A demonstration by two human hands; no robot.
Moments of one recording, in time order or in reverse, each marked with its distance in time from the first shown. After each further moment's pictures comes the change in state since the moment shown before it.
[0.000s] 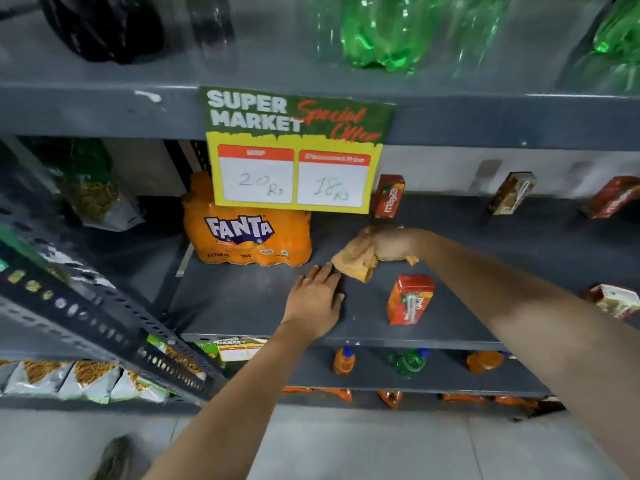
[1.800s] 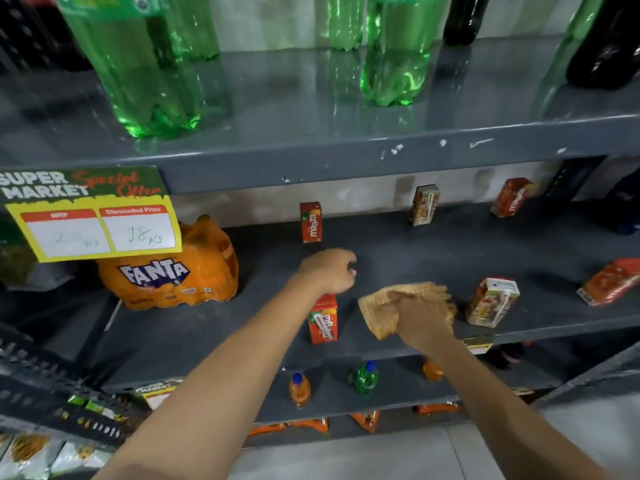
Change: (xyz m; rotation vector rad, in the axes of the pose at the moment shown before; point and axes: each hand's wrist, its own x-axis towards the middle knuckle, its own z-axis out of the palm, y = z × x) left_hand 0.079 0.176 -0.064 -0.015 -0.203 0.062; right_hand -0.181 0.086 0.077 0.039 0.367 0.454
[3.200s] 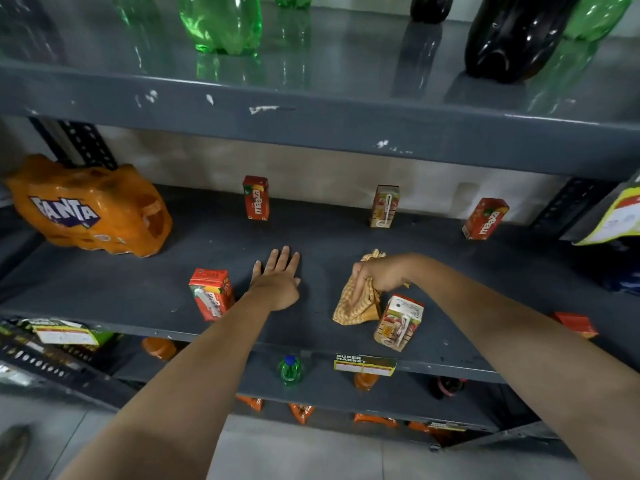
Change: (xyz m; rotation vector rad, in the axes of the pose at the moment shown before) left_hand 0.068 0.037 0.120 0.050 0.002 -0.328; right_hand 0.126 0.119 -0.080 -0.224 -0.632 -0.597
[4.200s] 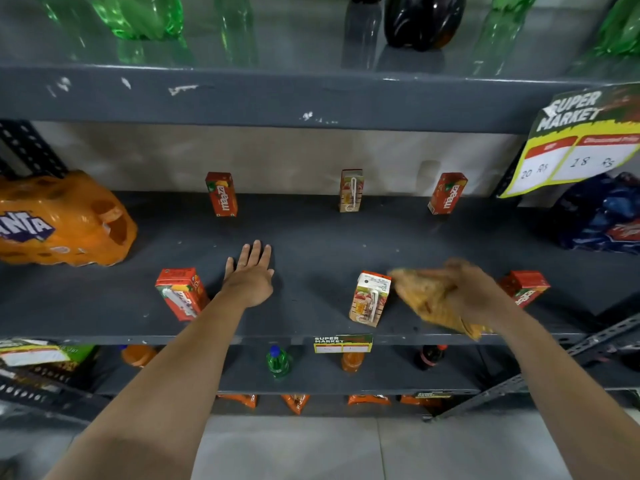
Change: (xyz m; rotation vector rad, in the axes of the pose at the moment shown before) left_hand 0.000 0.000 0.010 0.019 0.056 -0.009; right_hand -0.148 0.052 0.097 0.307 0.674 0.489
